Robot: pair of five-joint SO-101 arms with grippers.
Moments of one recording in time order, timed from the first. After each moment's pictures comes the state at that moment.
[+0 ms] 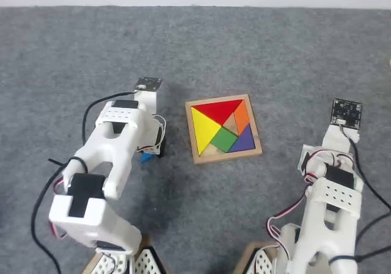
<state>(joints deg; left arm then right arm) -1.7 9.3 31.9 63.7 1.2 17.9 -44.2 68.5 41.1 7.1</state>
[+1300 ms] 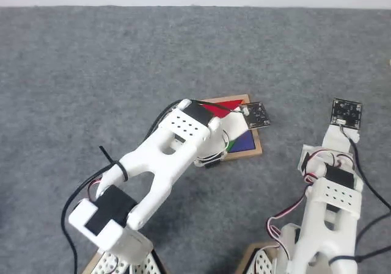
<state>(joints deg) 28.9 5.1 19.8 73.8 -31.2 17.9 -44.2 68.5 41.1 7.1</state>
